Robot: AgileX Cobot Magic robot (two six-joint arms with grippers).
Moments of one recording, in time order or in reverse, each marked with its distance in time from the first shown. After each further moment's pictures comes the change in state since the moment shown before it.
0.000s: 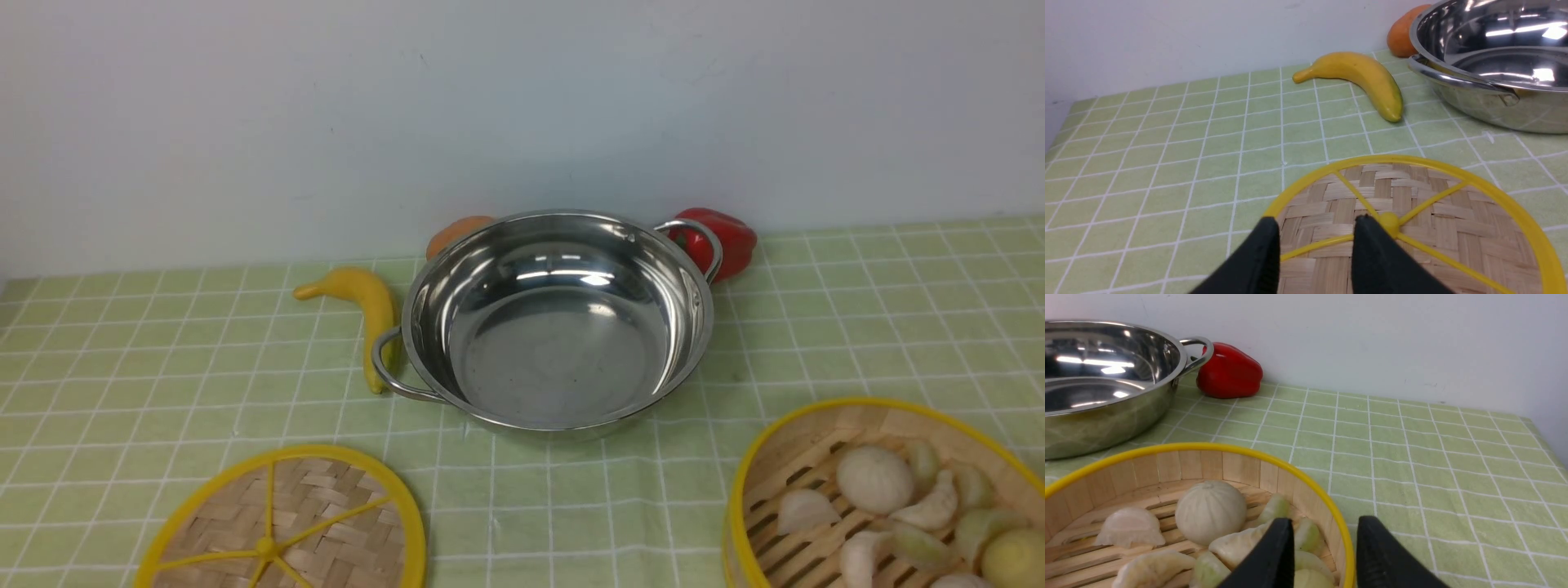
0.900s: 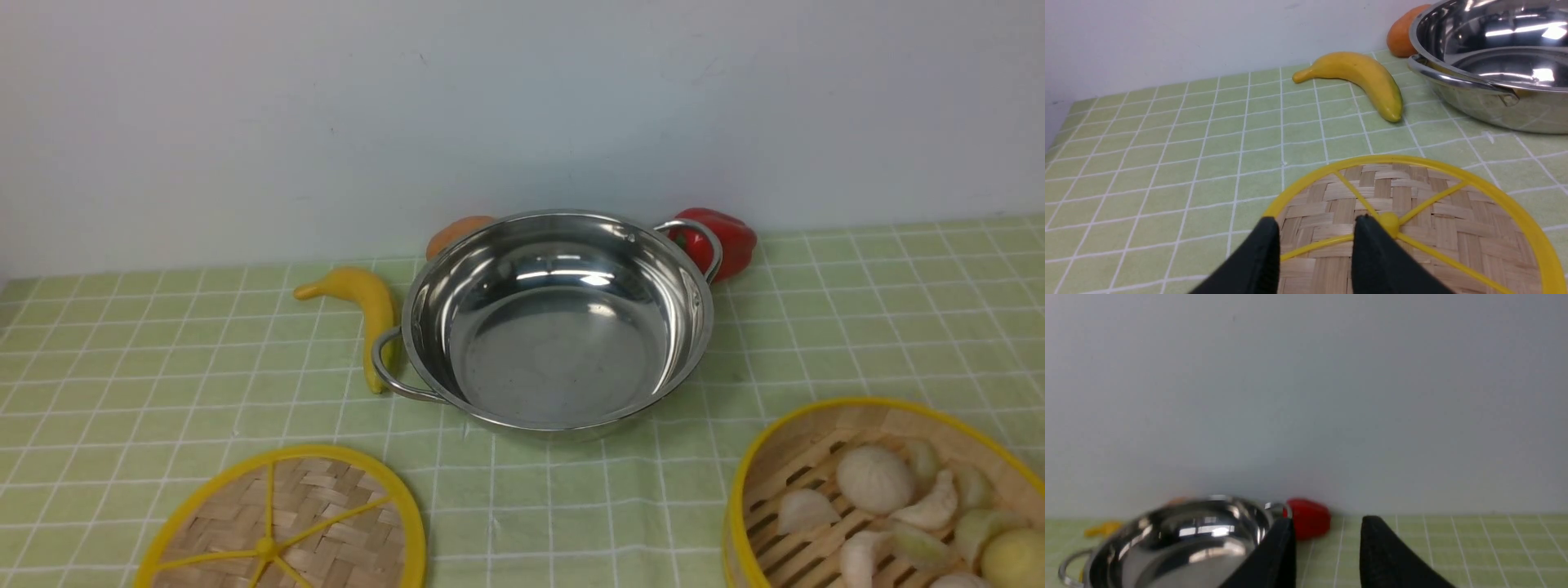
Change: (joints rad) right arm 0.000 0.188 -0.633 0.231 0.362 0.000; left arm 0.000 0.000 0.000 0.000 0.000 0.000
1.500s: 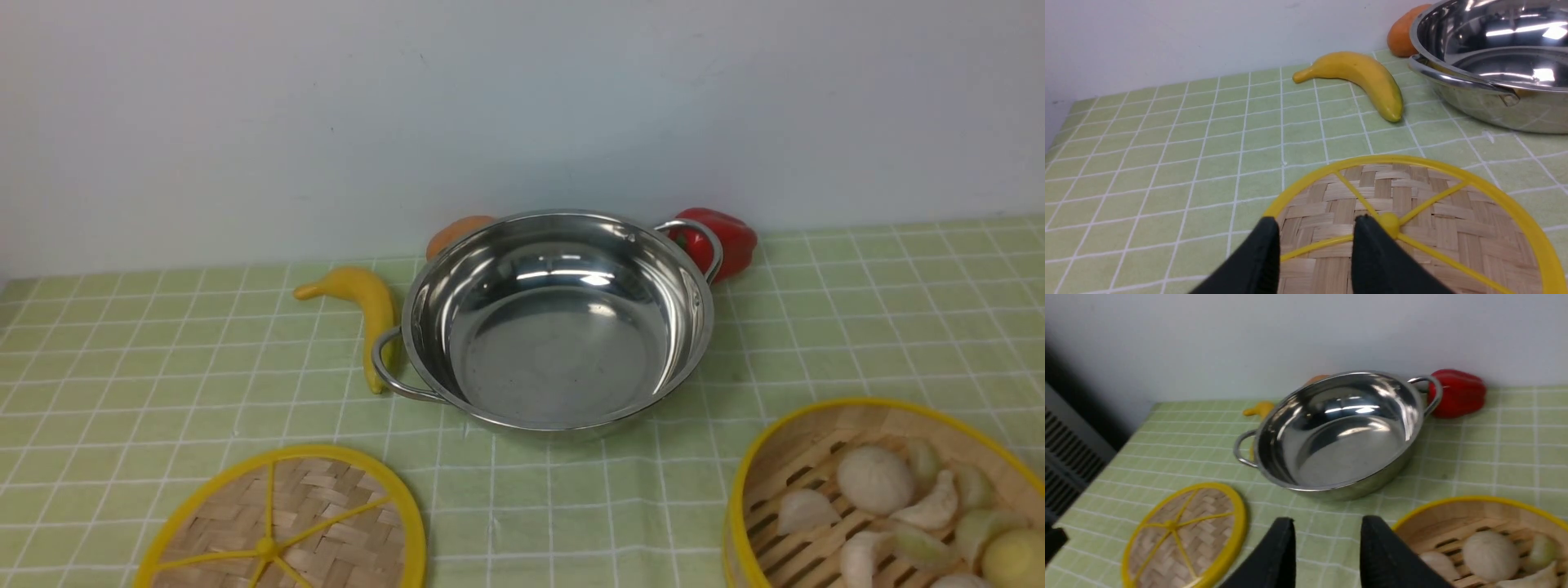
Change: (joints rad) right arm 0.000 0.166 -0.114 0.429 0.302 -0.094; left arm 0.000 0.000 0.000 0.000 0.000 0.000
